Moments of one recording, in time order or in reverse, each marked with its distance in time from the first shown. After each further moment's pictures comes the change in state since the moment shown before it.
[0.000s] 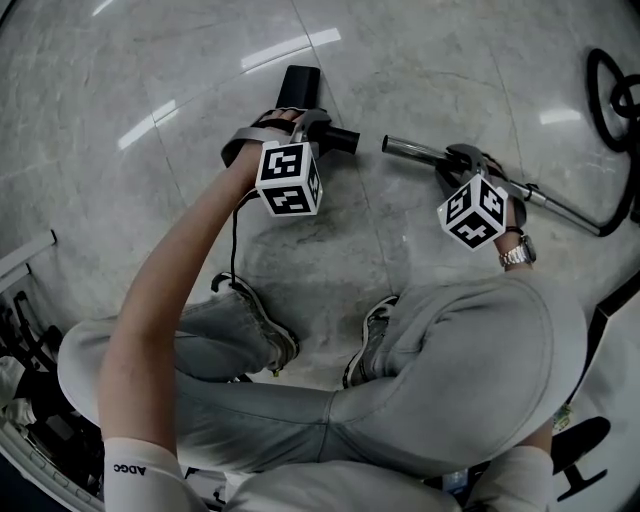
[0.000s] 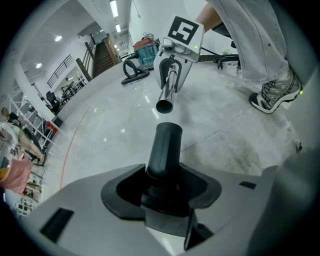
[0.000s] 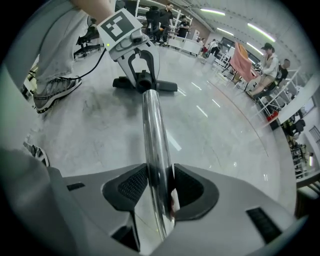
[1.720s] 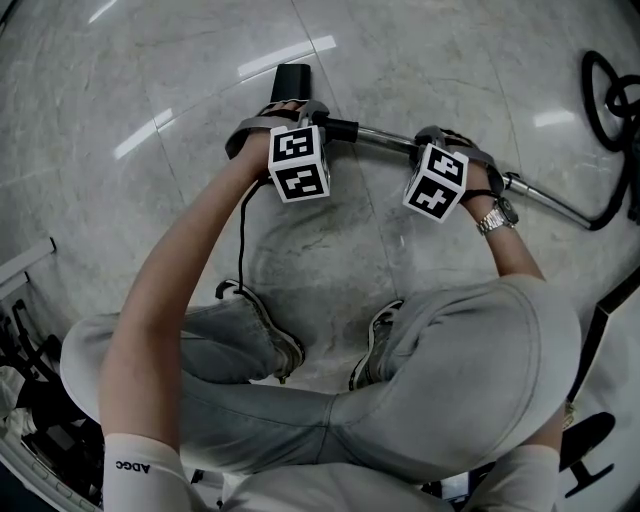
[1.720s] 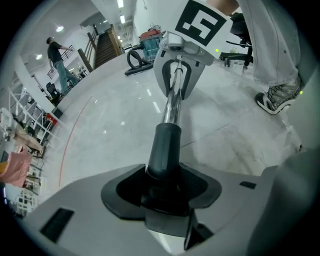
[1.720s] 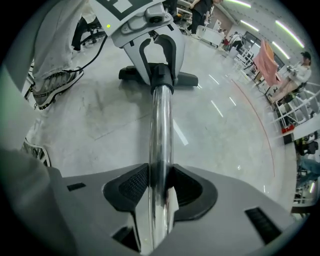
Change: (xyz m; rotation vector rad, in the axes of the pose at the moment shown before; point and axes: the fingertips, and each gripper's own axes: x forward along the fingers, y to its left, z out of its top) left arm 0.008 0.023 -0.016 -0.055 0.060 -0.019; right arm 0.037 0.006 0.059 -0.160 0.130 0.099
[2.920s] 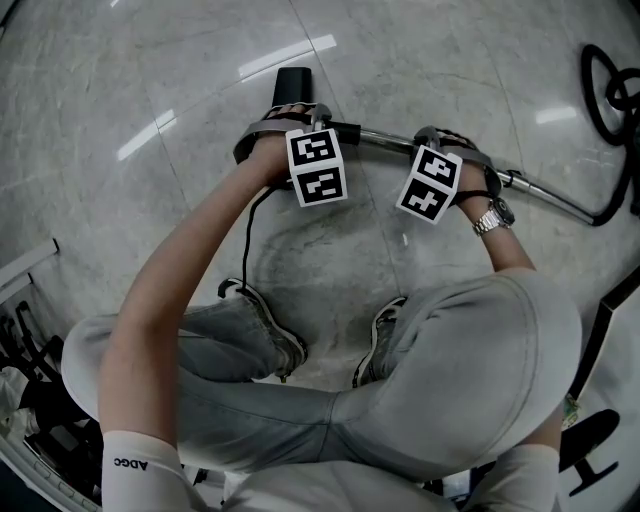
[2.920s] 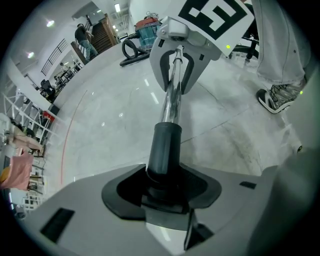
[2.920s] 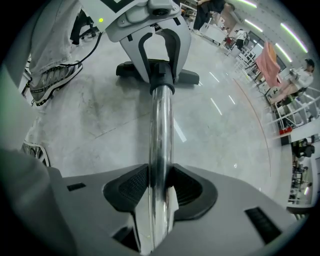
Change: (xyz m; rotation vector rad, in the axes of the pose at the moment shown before) left arm 0.002 -0.013 0.003 0.007 0.122 -0.013; right arm 0.001 0.009 -0.002 -0.017 0.051 -0.027
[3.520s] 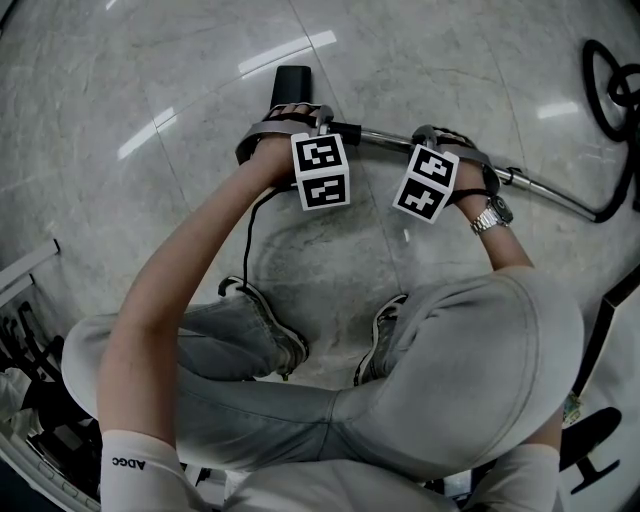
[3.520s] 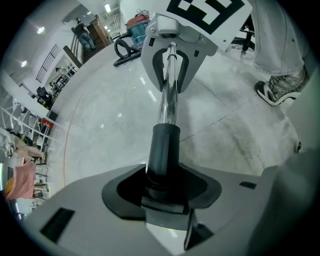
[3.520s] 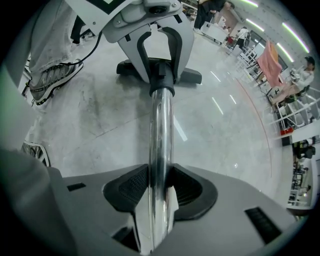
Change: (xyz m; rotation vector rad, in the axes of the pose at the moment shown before) left arm 0.003 -0.007 0.003 0.068 0.030 0.011; right arm 0.004 0.006 0.000 -0.013 0.015 0.006
